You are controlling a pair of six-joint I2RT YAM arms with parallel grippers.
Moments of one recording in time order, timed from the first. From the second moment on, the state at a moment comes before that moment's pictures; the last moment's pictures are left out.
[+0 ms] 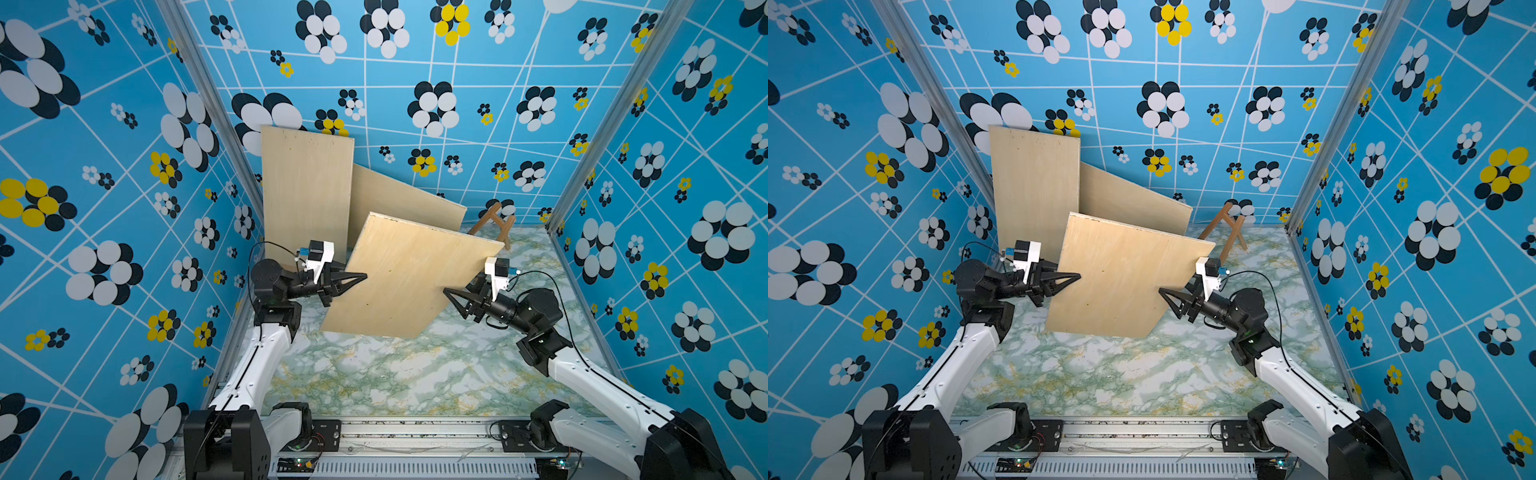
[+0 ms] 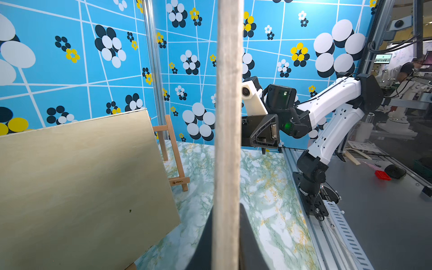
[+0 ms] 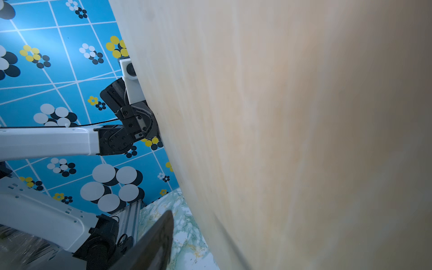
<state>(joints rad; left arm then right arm) 0.02 1.17 0.78 0.71 1.43 -0.33 0.45 1.03 0.53 0.67 -0.61 0.36</state>
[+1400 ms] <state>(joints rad) 0.06 1.41 0.87 0.32 1.58 -0.19 0.40 1.17 0.50 0.96 -0.87 0.65</state>
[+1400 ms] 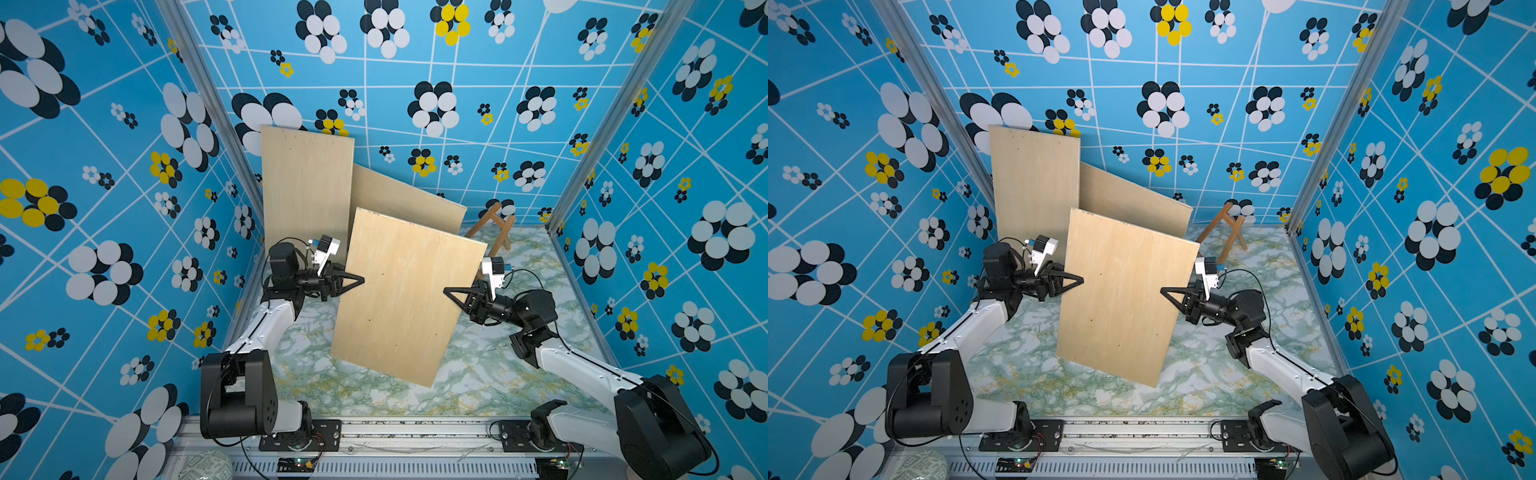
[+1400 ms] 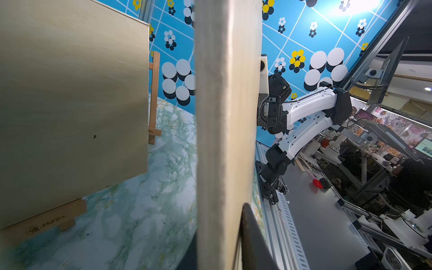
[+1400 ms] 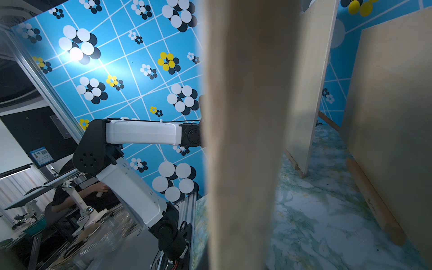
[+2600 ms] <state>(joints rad) -0.35 0.77 1.38 -0.81 0.66 0.64 0.47 0.79 0.76 -0.09 -1.02 -0.36</state>
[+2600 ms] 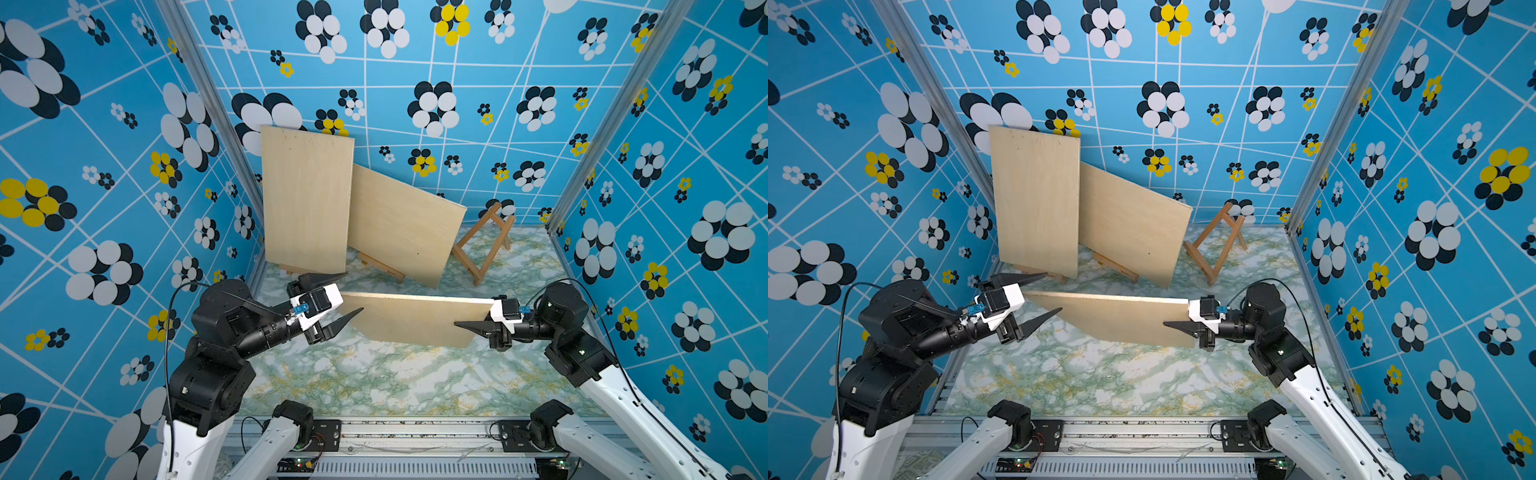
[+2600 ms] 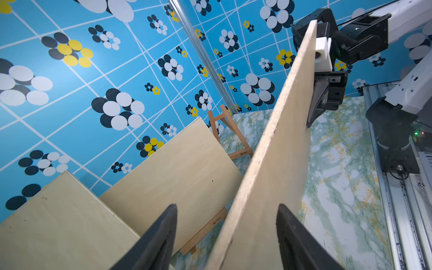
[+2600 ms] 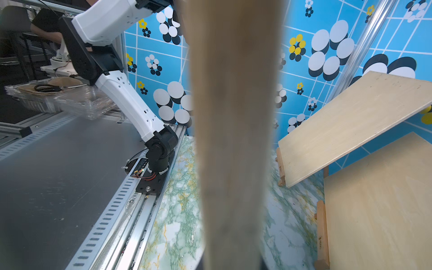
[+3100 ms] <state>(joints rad) -0.69 1.15 1.80 -1.33 0.21 0.80 0.47 0.77 0.80 -0.19 -0.98 -0.35</state>
